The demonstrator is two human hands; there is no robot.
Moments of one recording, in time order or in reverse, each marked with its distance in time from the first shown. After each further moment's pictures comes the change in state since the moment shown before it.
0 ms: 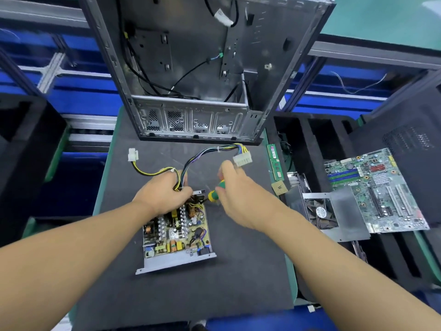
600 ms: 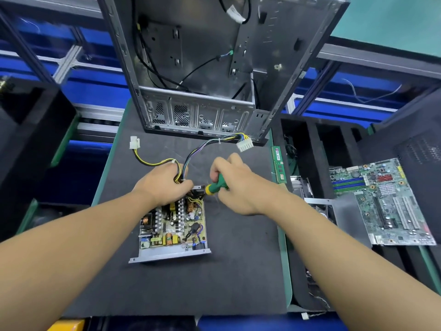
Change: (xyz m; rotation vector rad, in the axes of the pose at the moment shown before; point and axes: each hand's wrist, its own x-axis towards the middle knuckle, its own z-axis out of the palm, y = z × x) left_hand 0.002 0.001 0.004 0.055 0.058 -0.002; right_hand 0.011 0.001 -0.017 -0.021 -0.186 -0.045
